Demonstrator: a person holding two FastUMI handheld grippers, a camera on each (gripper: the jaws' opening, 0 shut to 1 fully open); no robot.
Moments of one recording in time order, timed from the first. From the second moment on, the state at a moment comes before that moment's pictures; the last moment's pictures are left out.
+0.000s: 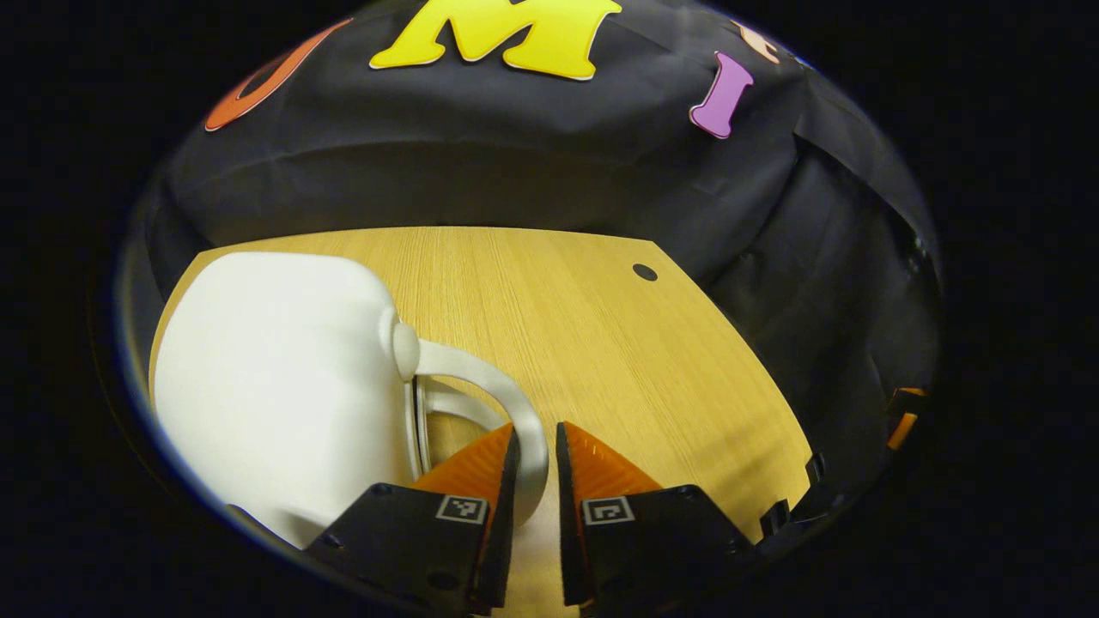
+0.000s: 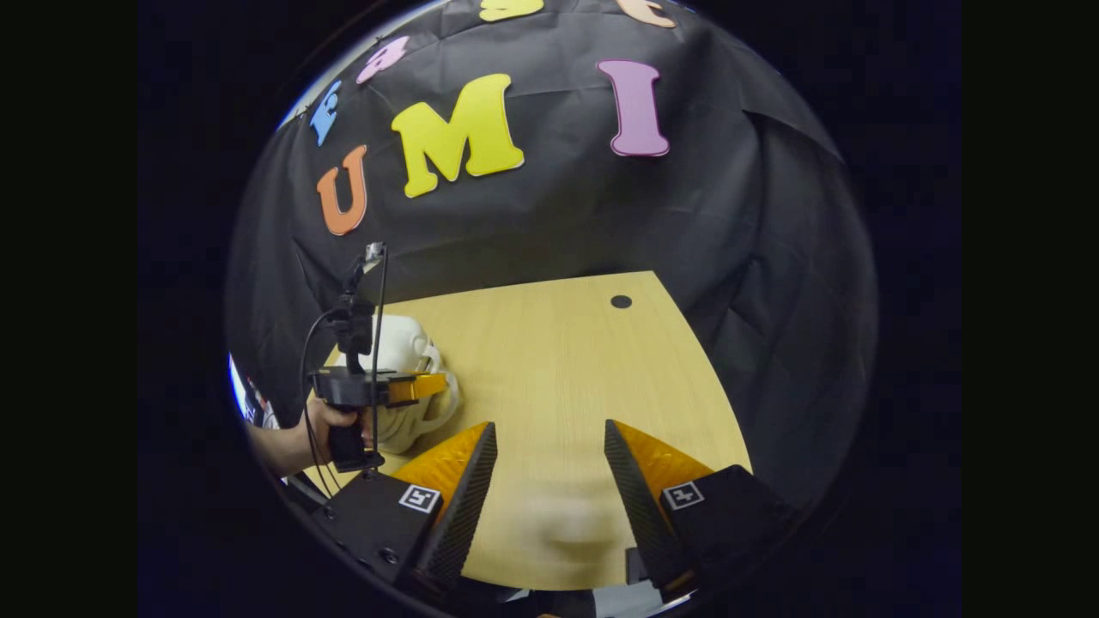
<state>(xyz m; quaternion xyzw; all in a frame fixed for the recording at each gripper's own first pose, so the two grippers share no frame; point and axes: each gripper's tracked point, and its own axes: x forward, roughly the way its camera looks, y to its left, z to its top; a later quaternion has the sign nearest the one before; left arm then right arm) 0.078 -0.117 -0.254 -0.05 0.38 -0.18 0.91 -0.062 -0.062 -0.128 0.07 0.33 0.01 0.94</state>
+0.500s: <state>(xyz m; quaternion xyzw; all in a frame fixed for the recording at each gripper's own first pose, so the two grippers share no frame) 0.082 -0.104 -0.097 -0.02 0.21 -0.13 0.97 -0.002 -0.040 -0.073 0.03 0.25 0.05 0.97</state>
